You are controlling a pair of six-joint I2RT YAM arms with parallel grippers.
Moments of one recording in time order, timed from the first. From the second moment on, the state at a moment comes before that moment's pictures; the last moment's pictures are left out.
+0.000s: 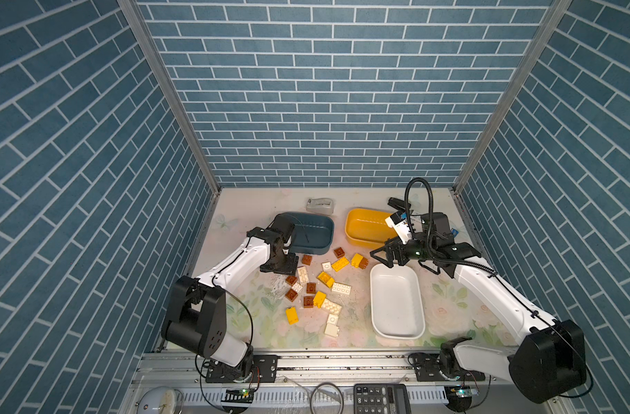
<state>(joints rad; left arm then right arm) -0.37 1.52 1.07 -0.93 0.01 -0.18 0.36 1.23 0.94 -0.46 -0.66 -0.02</state>
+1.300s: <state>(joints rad) -0.38 1.75 1.04 -0.78 0.03 0.08 0.37 1.21 0.90 -0.53 -0.65 0.00</state>
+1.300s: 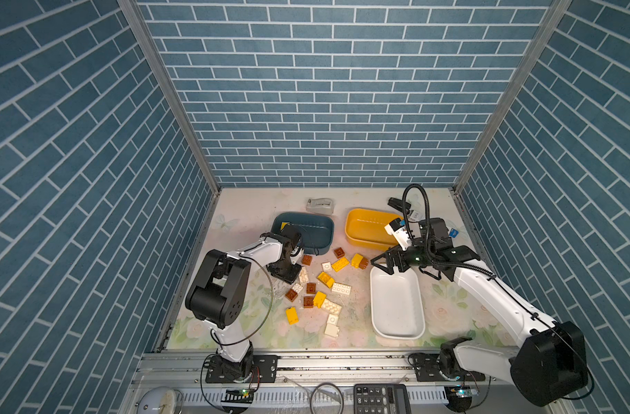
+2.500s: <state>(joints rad) -0.54 1.79 1.60 -0.89 0.22 -0.19 0.24 1.21 0.90 -0.51 -0.64 0.01</state>
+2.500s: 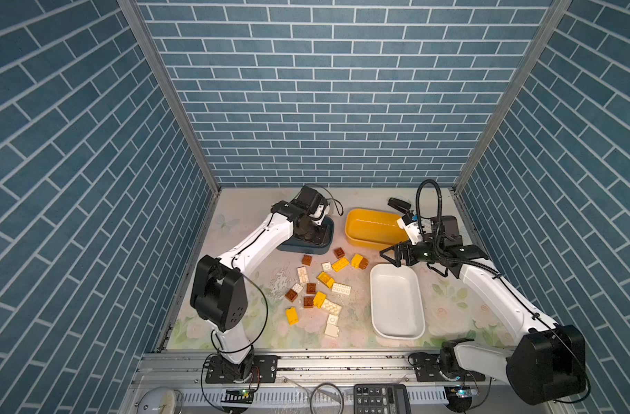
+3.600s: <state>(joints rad) -0.63 2.44 2.34 -0.79 0.03 -0.25 0.16 1.18 0.90 -0.54 -0.63 0.03</state>
